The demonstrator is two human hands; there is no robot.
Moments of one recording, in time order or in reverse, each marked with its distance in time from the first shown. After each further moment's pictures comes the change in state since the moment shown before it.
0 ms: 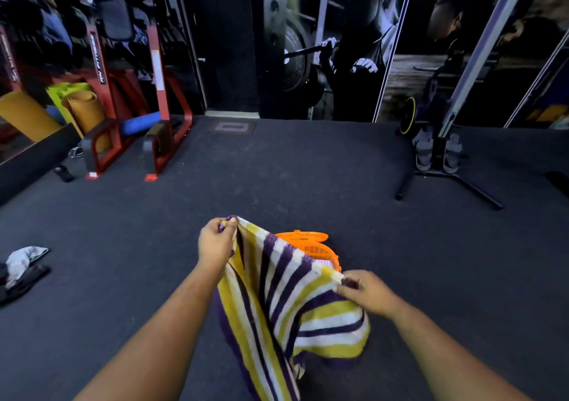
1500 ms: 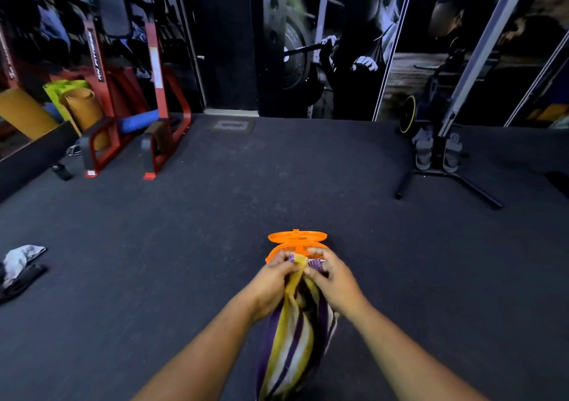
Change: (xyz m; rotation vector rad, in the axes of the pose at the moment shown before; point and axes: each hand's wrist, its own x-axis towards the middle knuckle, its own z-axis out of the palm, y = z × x) left_hand -0.102 -0.003 0.067 -0.346 -0.724 -0.335; right_hand 0.017 -0.075 0.036 0.380 0.269 0.020
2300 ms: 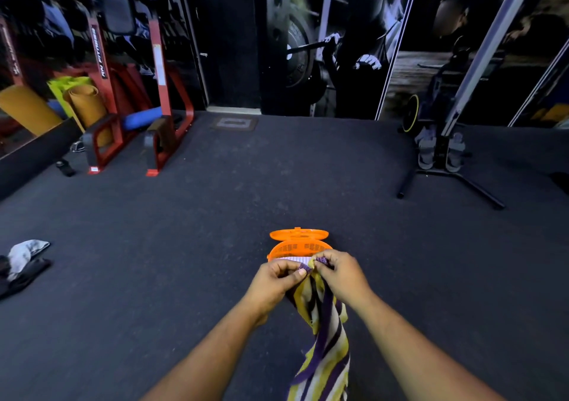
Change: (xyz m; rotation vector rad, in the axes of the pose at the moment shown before) left_hand -0.022 -0.012 -0.009 0.240 0.047 0.186; right_hand 0.006 -0.010 -0.011 -0.236 0.004 0.027
